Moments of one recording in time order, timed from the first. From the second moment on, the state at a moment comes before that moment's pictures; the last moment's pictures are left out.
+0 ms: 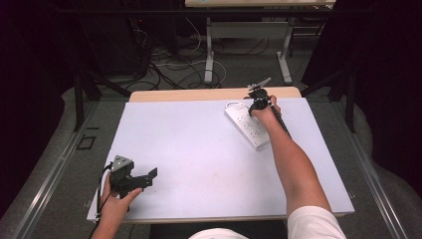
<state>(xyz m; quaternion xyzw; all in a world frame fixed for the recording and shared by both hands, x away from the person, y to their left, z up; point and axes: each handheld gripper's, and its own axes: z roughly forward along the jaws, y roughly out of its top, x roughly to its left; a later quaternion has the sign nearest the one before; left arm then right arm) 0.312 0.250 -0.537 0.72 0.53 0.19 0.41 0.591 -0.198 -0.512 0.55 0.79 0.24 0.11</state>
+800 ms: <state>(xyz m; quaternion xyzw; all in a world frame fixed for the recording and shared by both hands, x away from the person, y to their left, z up) 0.311 0.248 -0.537 0.72 0.53 0.19 0.41 0.589 -0.202 -0.513 0.55 0.79 0.25 0.11</state>
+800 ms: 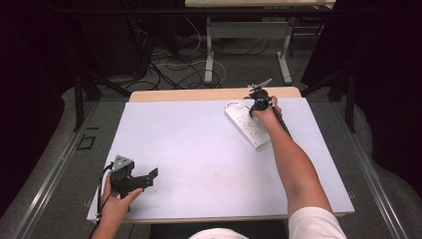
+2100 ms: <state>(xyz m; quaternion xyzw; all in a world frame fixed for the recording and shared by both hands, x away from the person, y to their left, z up) 0.312 0.245 -0.536 0.72 0.53 0.20 0.41 0.558 -0.222 -0.509 0.54 0.80 0.23 0.10</state>
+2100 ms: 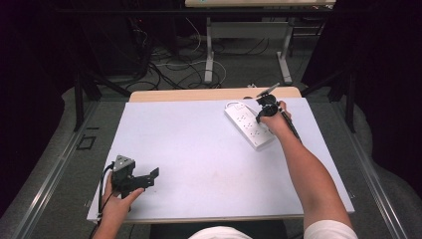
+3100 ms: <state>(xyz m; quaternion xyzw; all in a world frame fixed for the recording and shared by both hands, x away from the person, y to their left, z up) 0.313 0.246 -0.537 0.71 0.54 0.19 0.41 0.545 -0.233 -0.509 0.55 0.79 0.25 0.10</state>
